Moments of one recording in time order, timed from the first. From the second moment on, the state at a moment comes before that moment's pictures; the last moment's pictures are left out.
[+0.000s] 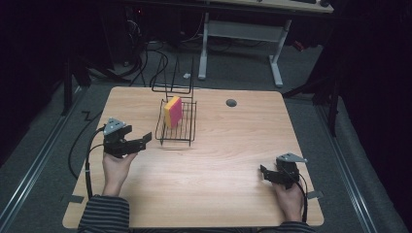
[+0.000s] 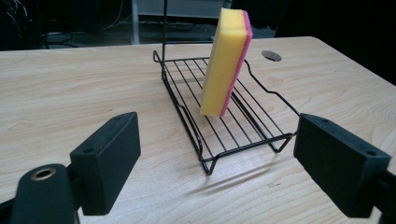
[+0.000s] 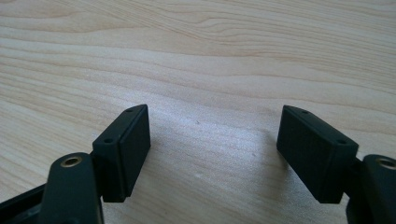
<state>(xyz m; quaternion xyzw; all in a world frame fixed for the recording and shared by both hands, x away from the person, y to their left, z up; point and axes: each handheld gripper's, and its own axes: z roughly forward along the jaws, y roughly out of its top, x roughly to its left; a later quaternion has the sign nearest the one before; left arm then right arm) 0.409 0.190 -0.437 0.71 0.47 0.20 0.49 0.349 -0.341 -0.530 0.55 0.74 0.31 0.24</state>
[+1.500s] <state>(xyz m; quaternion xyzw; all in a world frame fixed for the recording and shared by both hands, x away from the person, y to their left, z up) 0.380 0.214 -0.466 0.70 0.50 0.20 0.47 0.349 -0.341 -0.530 0.55 0.74 0.31 0.24</state>
